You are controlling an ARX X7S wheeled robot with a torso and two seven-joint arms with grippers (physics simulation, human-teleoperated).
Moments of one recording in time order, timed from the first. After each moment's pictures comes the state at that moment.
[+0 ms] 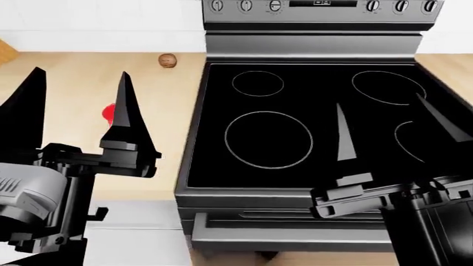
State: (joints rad) left arm -0.33 -0.65 0.25 0.87 -0.58 -0.23 -0.58; right arm 0.46 1.03 -0.56 -1.02 0.81 0.15 0.93
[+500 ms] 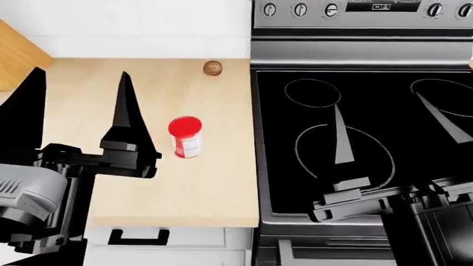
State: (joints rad) left arm -0.33 -0.65 0.25 0.87 -0.58 -0.23 -0.59; right arm 0.48 1.03 -0.59 -1.03 0.77 0.15 0.94
